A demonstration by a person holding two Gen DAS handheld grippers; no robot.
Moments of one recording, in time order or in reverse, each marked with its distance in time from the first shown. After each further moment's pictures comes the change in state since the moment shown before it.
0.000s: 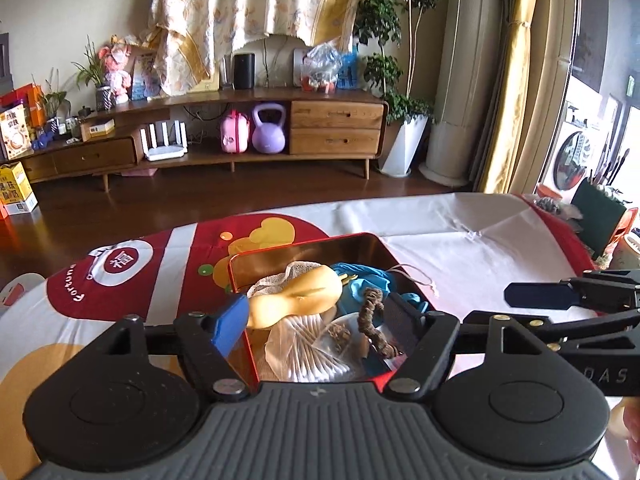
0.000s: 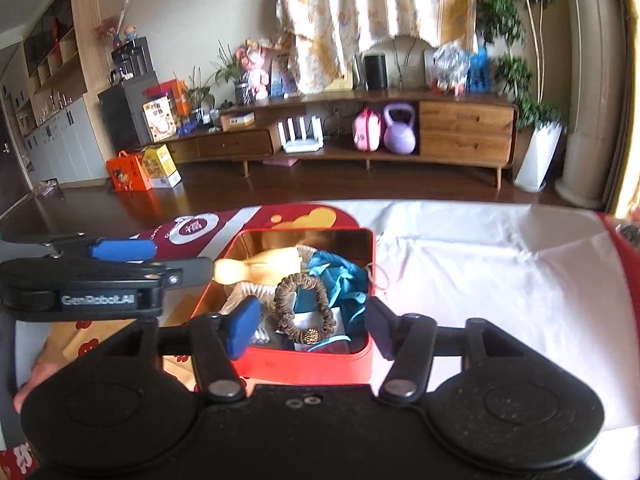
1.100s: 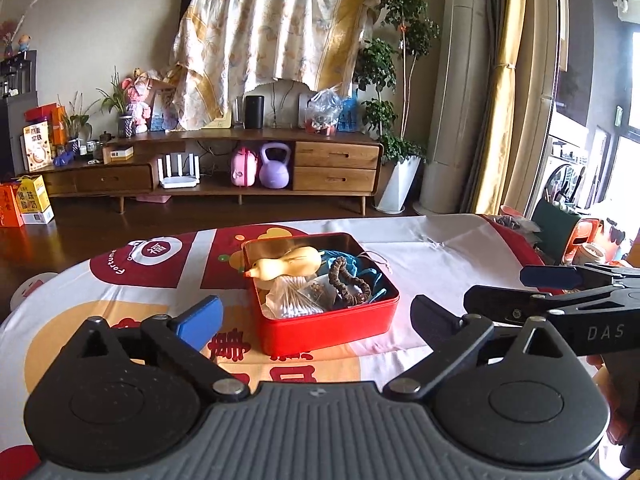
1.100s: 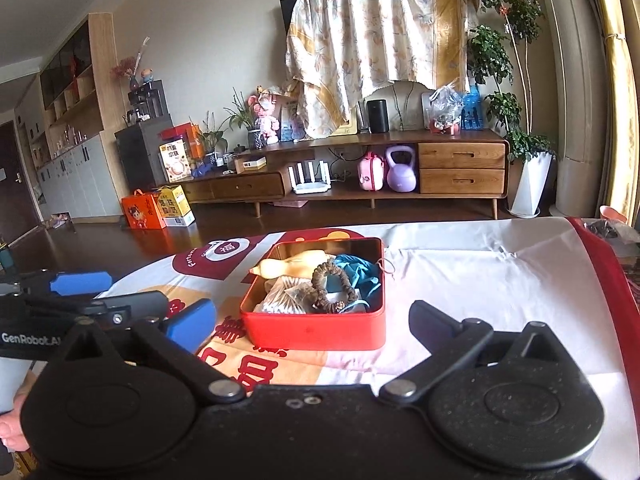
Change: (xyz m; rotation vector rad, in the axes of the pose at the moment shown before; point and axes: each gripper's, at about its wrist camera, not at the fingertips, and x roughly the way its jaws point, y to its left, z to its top) left arm -0.128 -0.020 -0.070 -0.026 -0.139 0.010; right arm -0.086 0.021 -0.054 0.027 -0.143 0.025
